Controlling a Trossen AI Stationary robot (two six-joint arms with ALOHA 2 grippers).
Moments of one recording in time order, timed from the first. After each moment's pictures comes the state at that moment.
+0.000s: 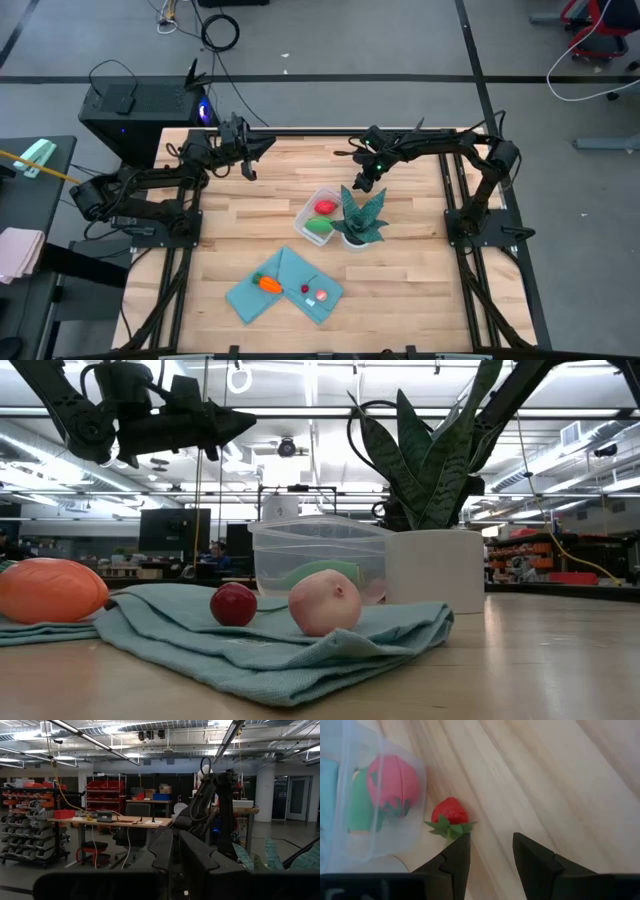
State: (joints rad) left arm 0.70 1.23 0.37 1.22 0.45 -0.17; right arm -0.62 1.74 0.94 -0.33 -0.52 0.10
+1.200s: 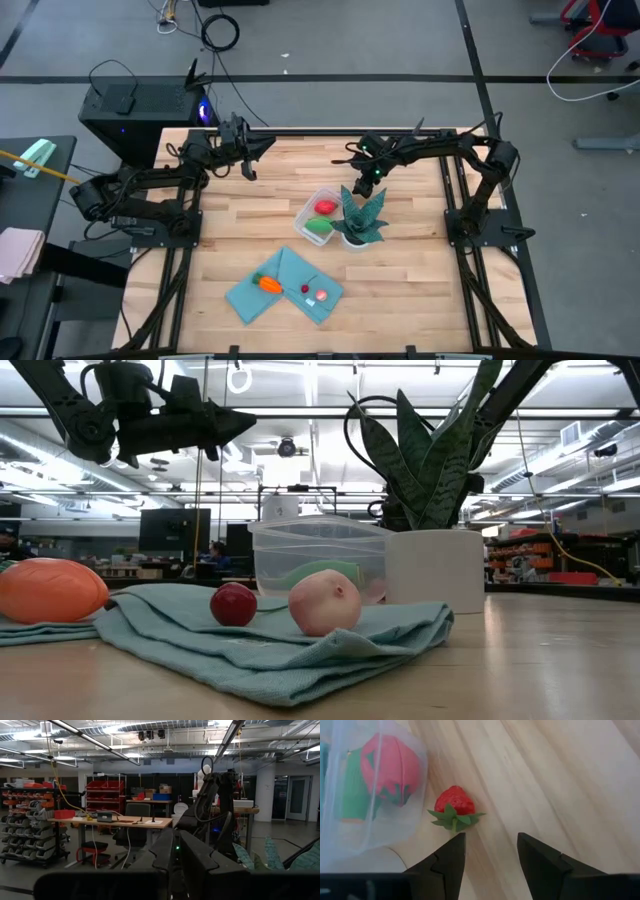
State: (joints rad) left arm 0.70 1.23 0.37 1.22 0.45 -0.17; right arm -0.57 1.74 0.94 -0.35 -0.47 0.08
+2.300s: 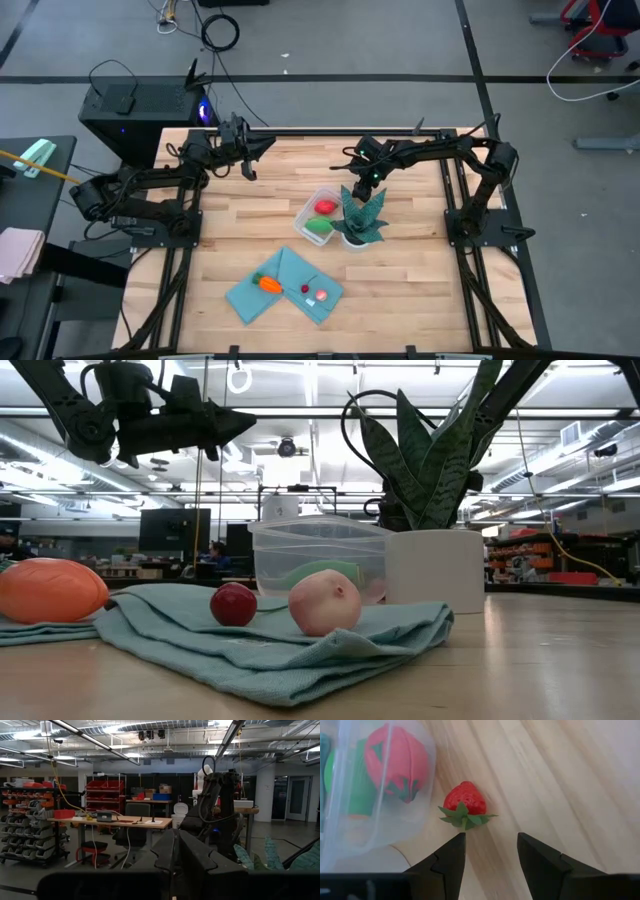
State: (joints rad) left arm 0.70 1.23 0.37 1.22 0.45 -0.17; right arm -0.52 1.74 0.94 -0.35 -0.44 0.10
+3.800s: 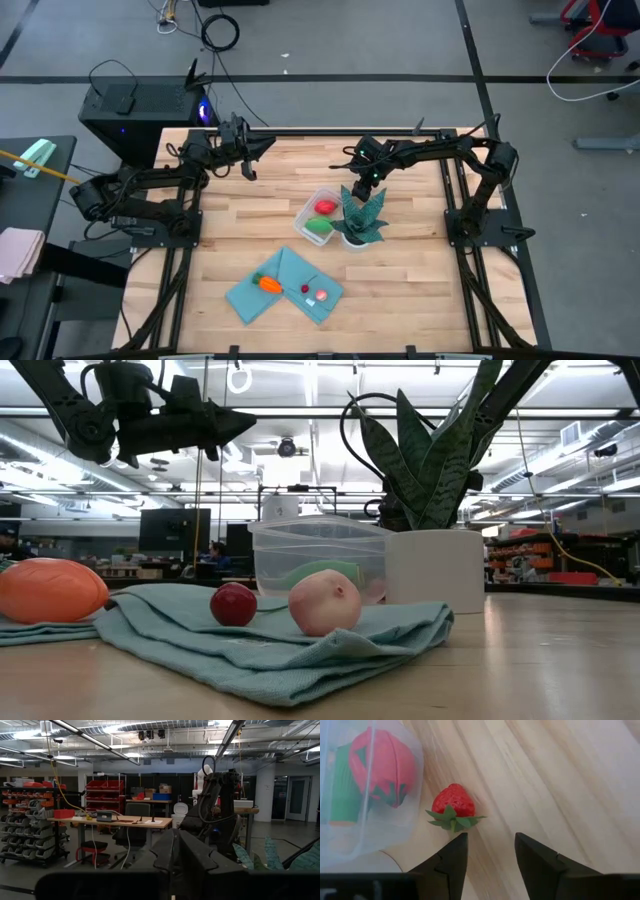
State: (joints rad) left arm 0.70 1.23 0.37 1.22 0.45 -0.17; right arm -0.52 1.74 0.94 -0.35 -0.40 0.12
